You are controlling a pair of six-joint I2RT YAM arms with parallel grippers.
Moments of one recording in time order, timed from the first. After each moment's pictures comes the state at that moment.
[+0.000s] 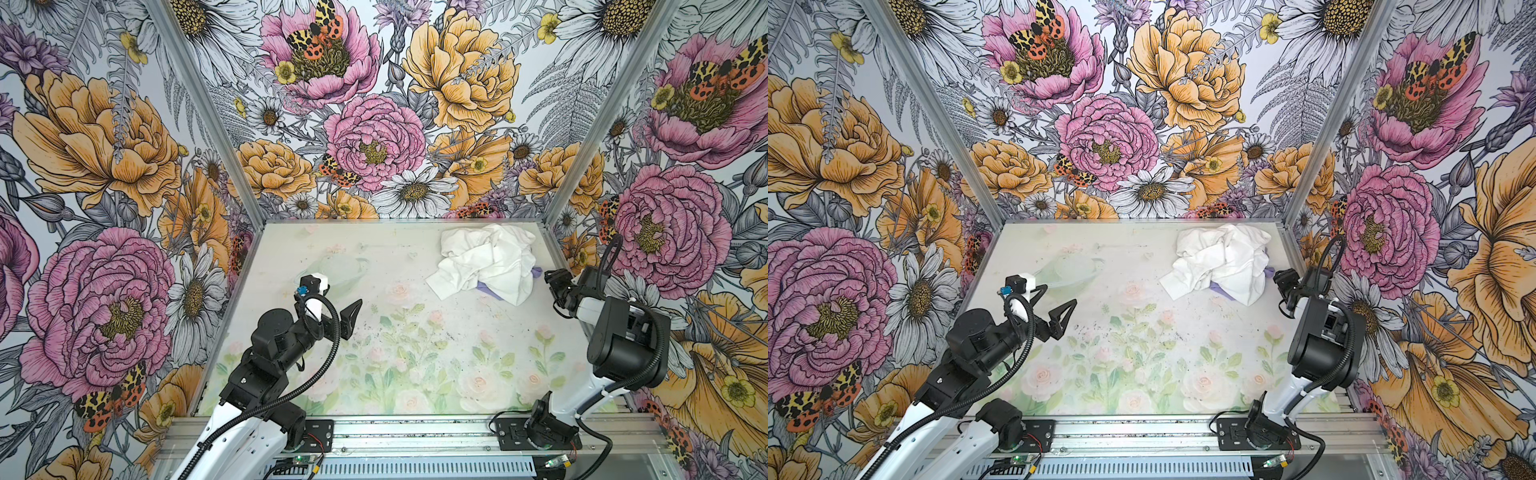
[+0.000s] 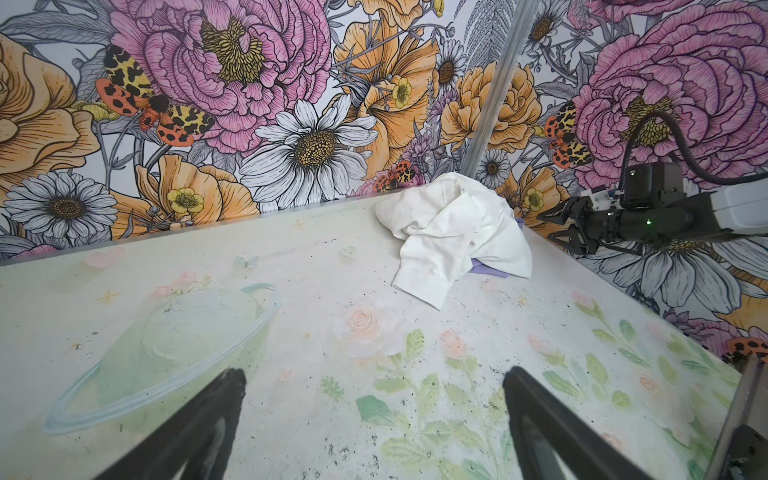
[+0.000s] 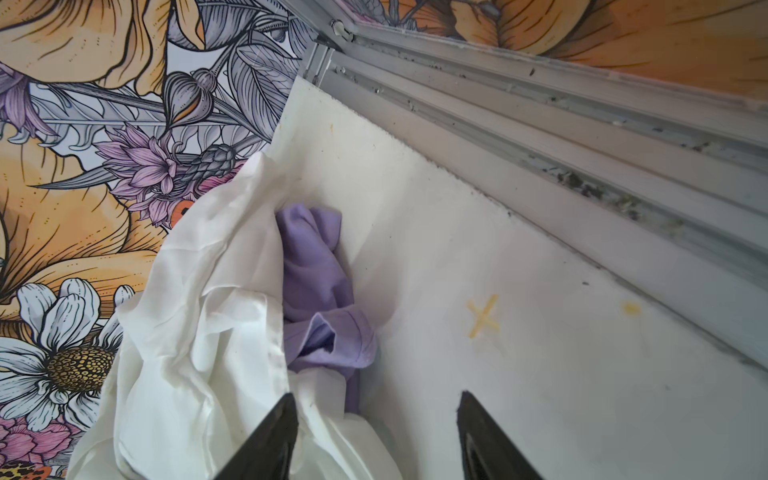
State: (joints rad) left arm -0.46 0.51 0.62 -0.27 0.10 -0.13; right arm -0.49 1.74 0.82 0.24 -0.37 0.75
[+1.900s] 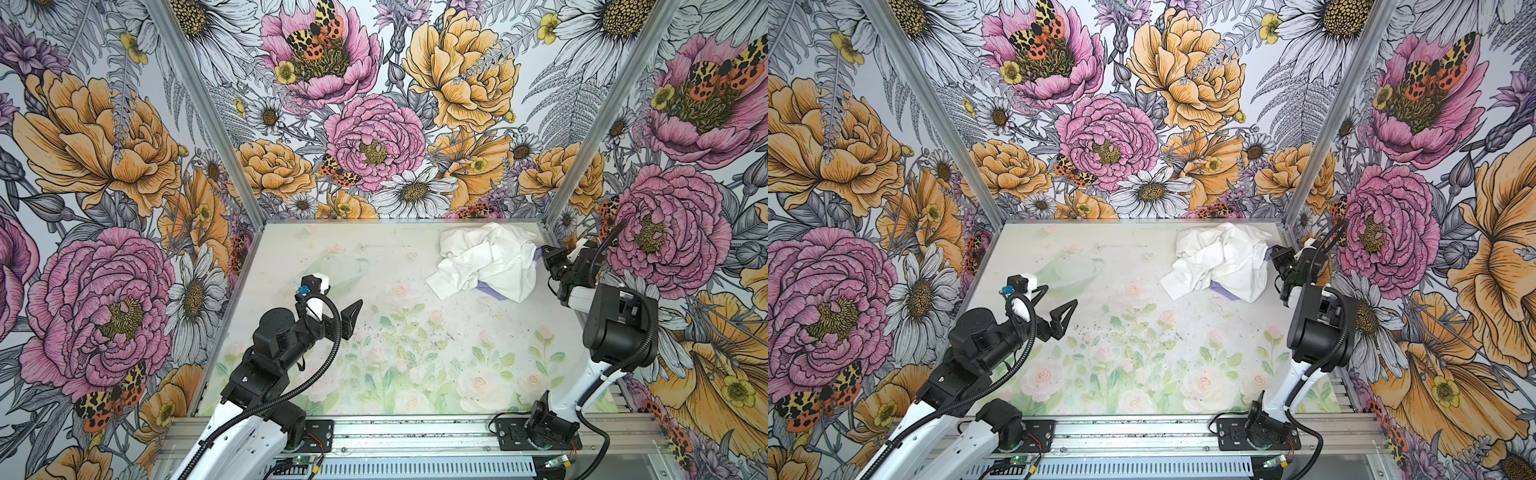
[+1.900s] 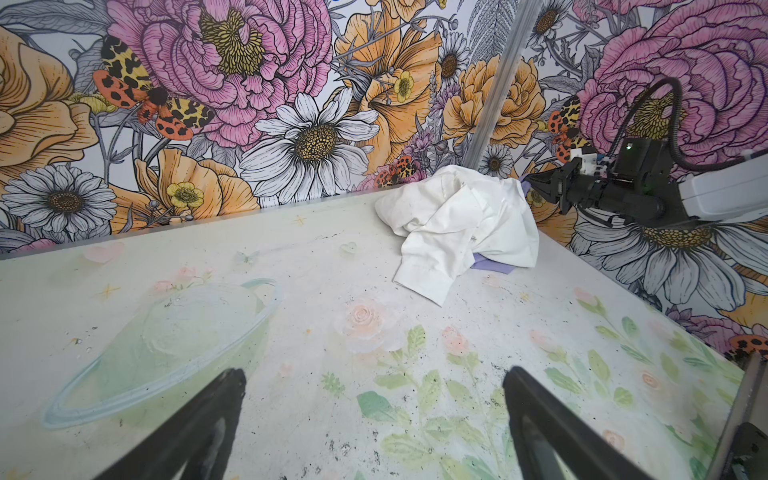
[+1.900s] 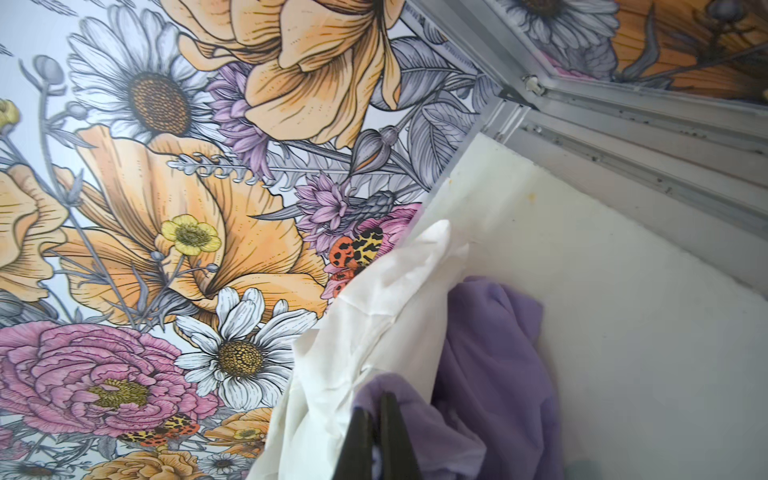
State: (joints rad) left arm -0.45 0.52 0.61 -0.27 0.10 -0.13; right arm -0.42 1.82 0.93 0.63 -0.50 0.93
